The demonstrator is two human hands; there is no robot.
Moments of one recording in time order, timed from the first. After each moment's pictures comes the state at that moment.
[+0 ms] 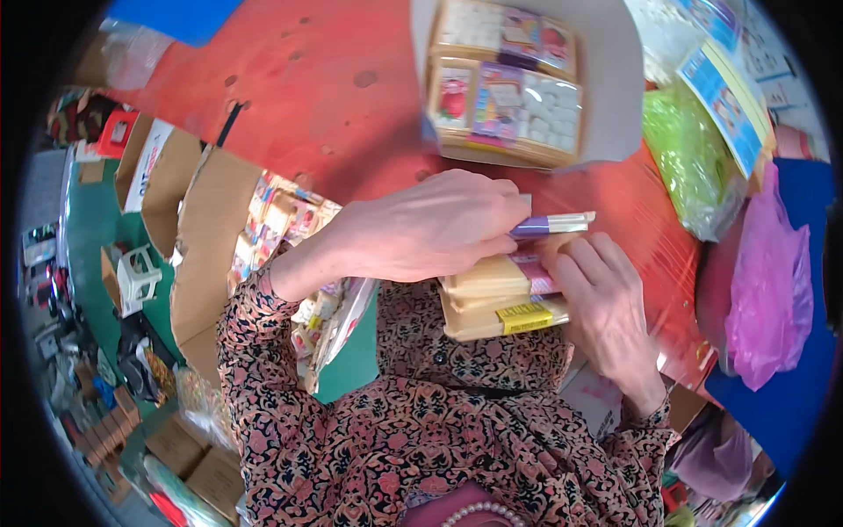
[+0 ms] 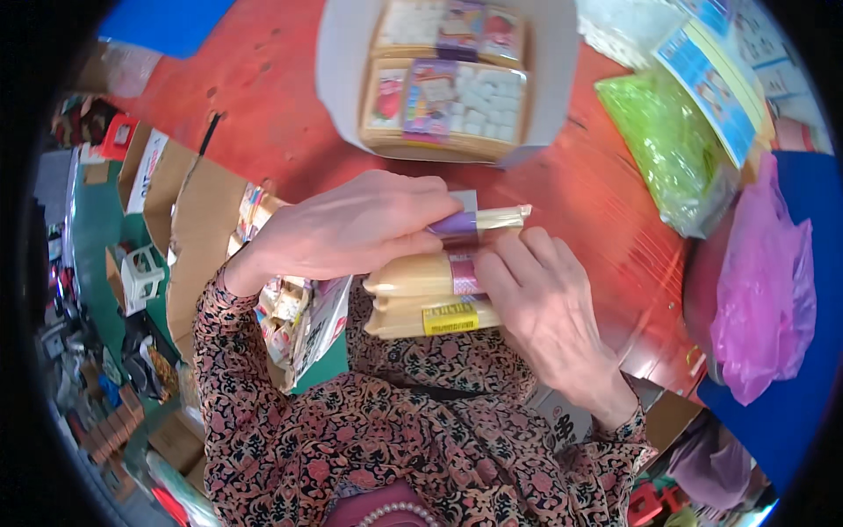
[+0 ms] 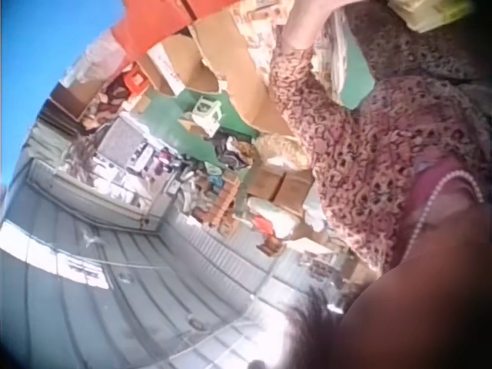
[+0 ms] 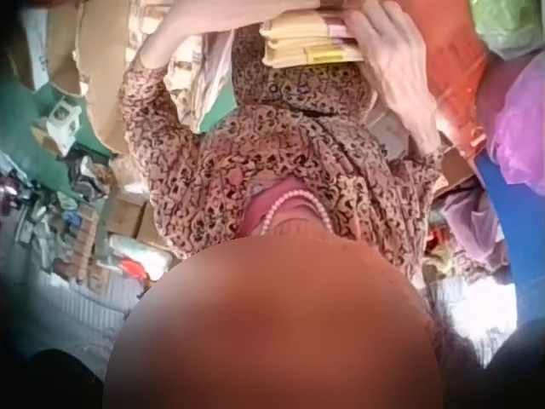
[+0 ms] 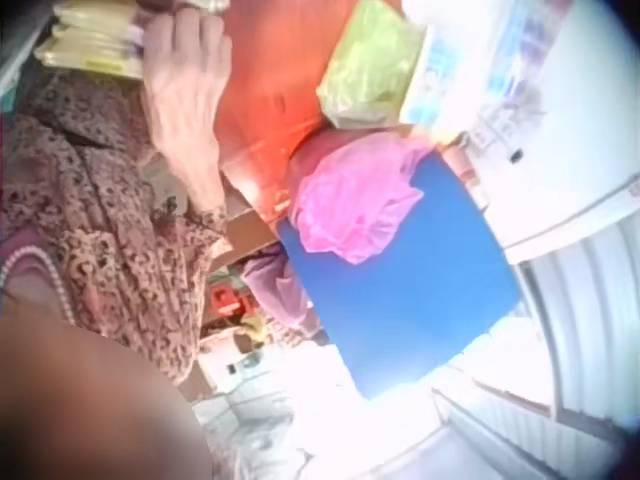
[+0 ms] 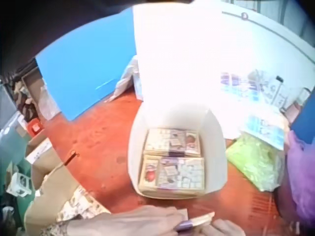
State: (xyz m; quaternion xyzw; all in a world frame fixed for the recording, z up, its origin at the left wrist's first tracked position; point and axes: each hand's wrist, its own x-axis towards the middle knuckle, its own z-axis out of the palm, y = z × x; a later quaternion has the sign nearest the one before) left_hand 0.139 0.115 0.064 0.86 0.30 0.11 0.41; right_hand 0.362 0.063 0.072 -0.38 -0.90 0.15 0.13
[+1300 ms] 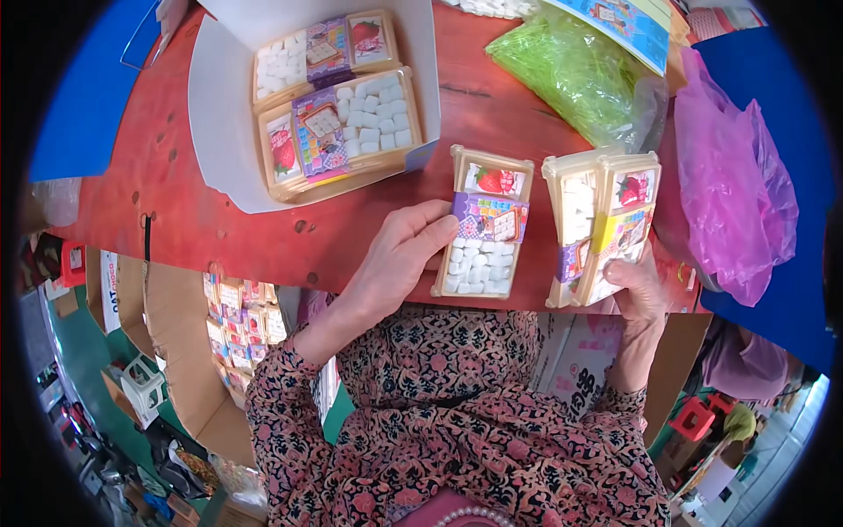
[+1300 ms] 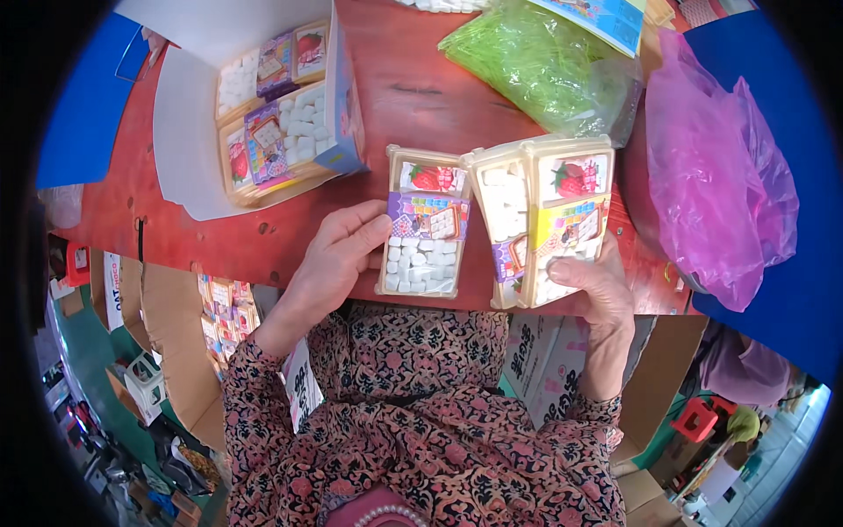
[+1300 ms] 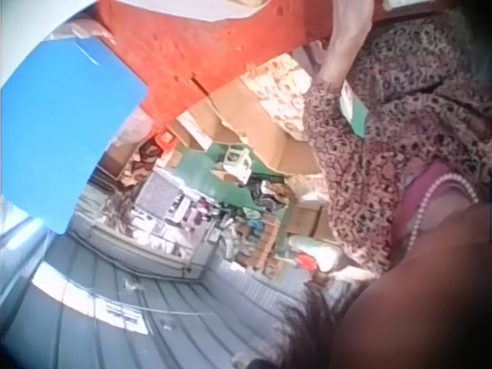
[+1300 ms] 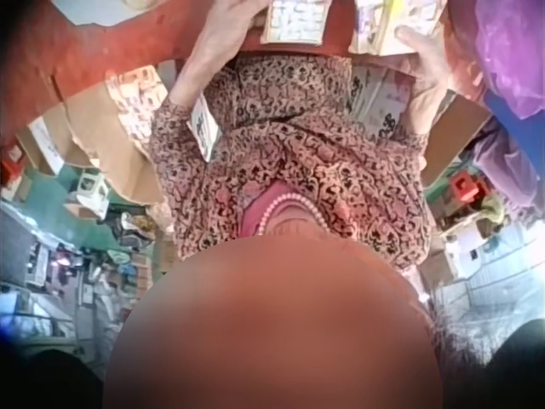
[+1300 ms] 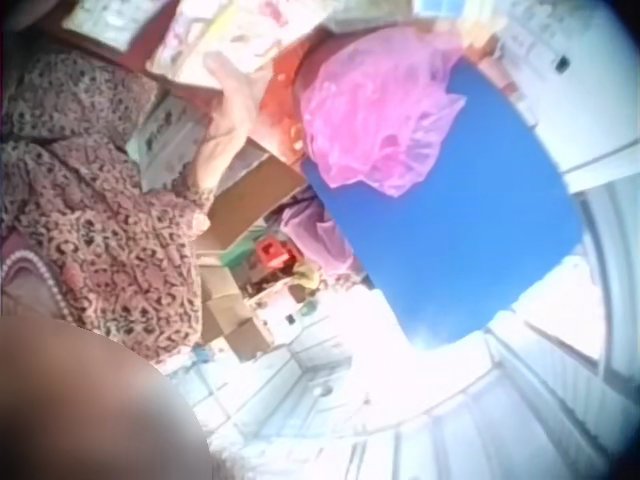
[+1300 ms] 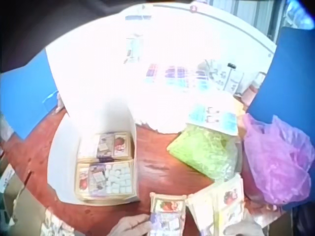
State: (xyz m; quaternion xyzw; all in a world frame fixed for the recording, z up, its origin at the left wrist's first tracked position) left_hand 0.217 0.093 0.003 0.35 0.37 0.24 0.82; right_hand 0.488 0.018 0.045 -0.55 -0.20 0.63 0.51
